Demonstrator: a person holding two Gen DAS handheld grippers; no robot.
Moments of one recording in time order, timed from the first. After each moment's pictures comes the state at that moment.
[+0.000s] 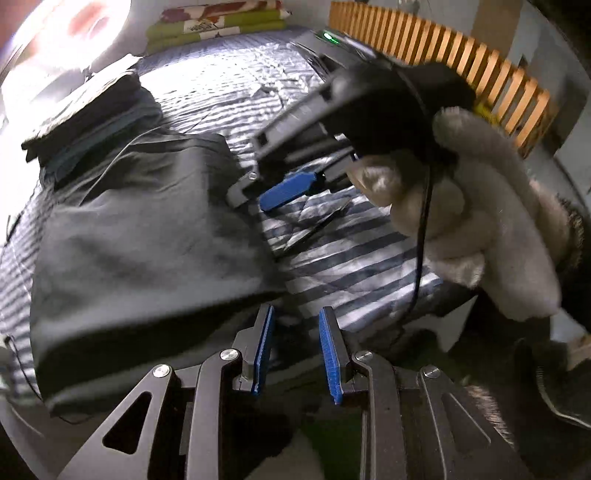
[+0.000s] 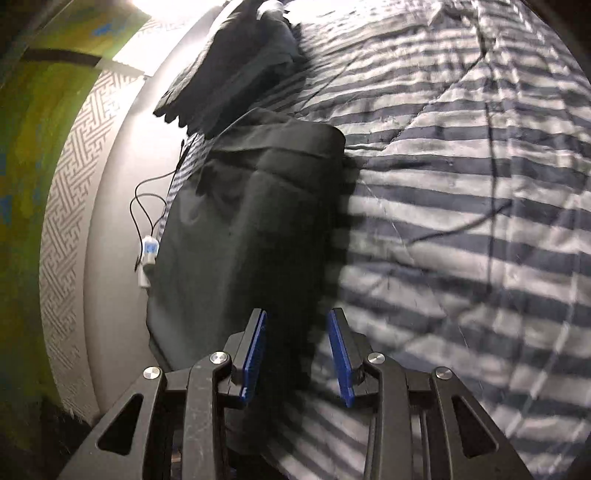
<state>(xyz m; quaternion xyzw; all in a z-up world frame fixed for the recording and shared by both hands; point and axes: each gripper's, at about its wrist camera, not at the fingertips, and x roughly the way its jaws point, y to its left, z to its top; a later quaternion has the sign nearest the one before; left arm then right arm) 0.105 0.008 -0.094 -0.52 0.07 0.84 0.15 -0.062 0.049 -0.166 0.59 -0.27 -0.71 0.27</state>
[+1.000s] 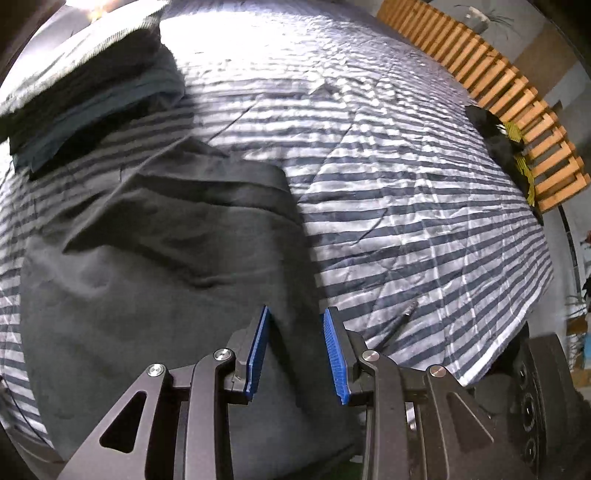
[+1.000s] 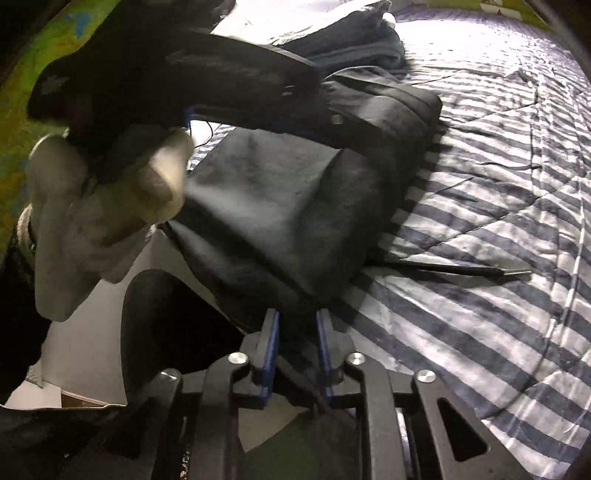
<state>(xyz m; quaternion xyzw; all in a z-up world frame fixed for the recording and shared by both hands) -0.043 -0.054 -0.107 -0.60 -0.04 0.78 0.14 0.051 -0.010 -0.143 0.52 -0.11 -0.77 0.34</state>
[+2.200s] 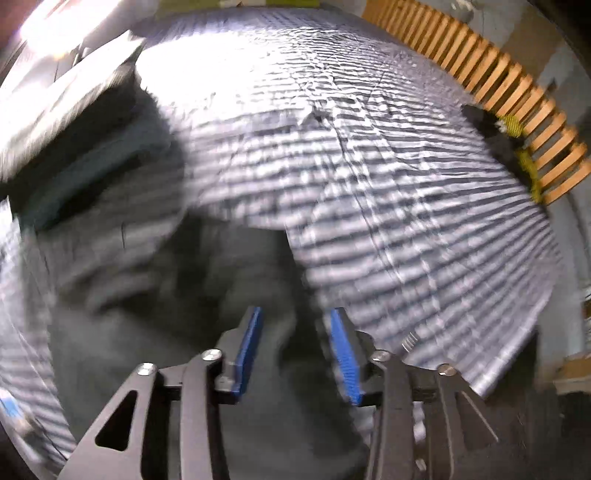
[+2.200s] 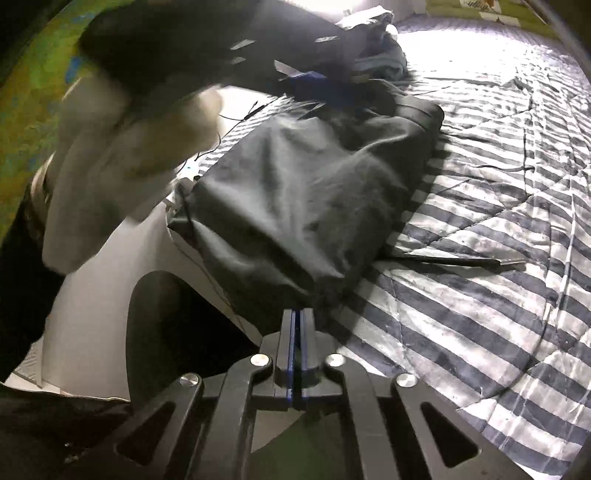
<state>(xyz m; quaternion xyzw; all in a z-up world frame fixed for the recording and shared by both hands) -0.084 -0.020 -0.080 -0.58 0.04 0.80 0.13 0.064 -0.006 -0.136 0.50 -0.11 -0.79 0.34</state>
